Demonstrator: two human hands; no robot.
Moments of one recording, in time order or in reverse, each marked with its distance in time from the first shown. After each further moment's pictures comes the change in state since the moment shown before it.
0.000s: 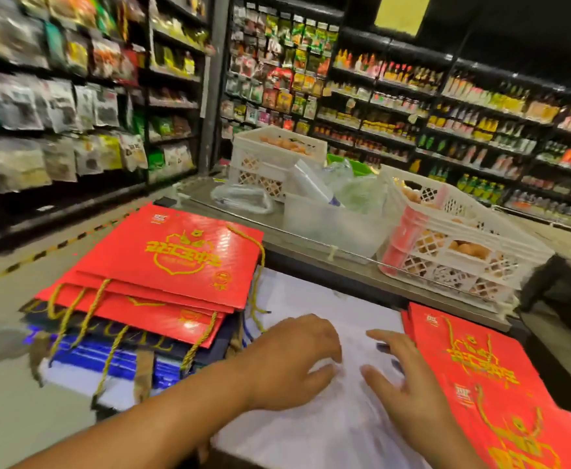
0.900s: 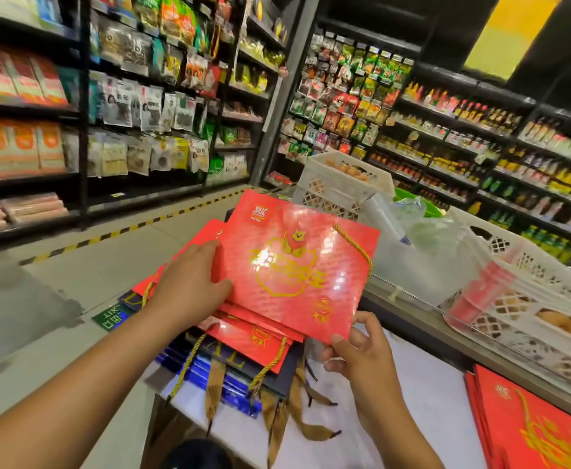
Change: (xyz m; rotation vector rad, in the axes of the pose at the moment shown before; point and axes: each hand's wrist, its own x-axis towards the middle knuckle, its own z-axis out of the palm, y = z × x) left_hand -0.126 -0.131 -0.133 0.055 0.462 -0.989; right_hand 0.072 -0.130 0.114 0.657 -0.139 0.134
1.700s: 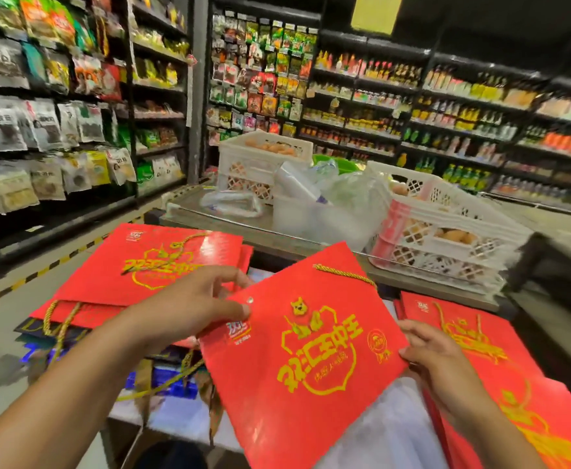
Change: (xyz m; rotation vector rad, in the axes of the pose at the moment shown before) left_hand -0.055 0.121 0.025 -0.628 -0.688 0.189; right_hand -0.081 0.022 -0.189 0.181 0.177 0.101
